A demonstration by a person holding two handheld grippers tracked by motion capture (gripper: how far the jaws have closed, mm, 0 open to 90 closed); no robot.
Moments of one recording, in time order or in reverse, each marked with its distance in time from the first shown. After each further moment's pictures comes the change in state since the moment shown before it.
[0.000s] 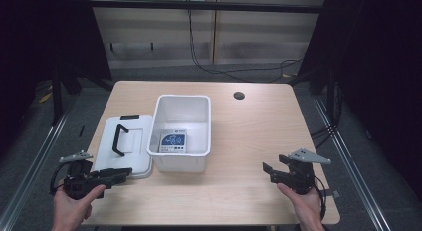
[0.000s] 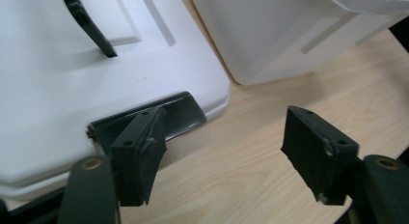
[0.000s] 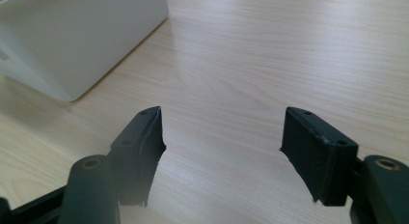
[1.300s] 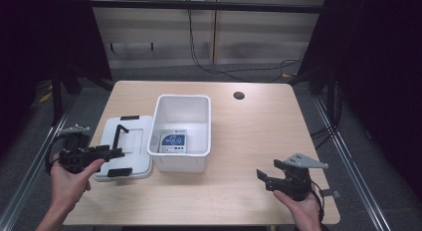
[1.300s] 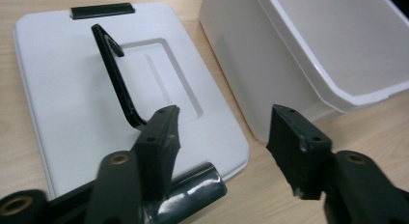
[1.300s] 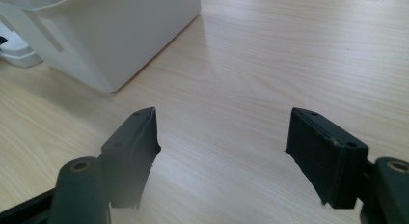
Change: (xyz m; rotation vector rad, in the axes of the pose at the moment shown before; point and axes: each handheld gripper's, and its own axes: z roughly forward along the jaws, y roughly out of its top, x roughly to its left) left arm -0.008 0.068 -0.013 -0.012 0.155 0.038; right arm 0.019 -0.001 -0.010 0.011 0.065 -0.002
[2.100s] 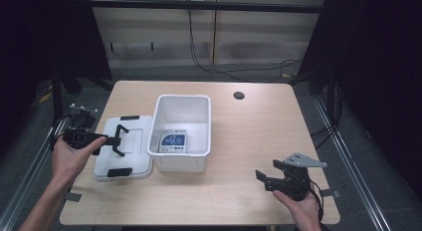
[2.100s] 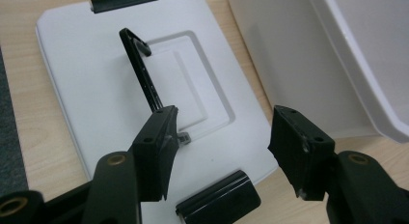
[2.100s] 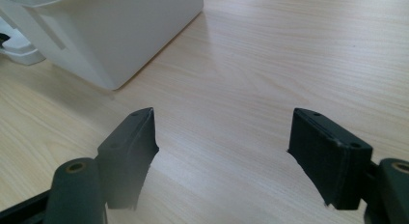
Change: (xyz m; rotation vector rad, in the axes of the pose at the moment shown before) left arm 0.021 0.046 0.019 0.198 0.053 -0.018; right arm 0.000 0.000 0.002 0.015 0.013 0.001
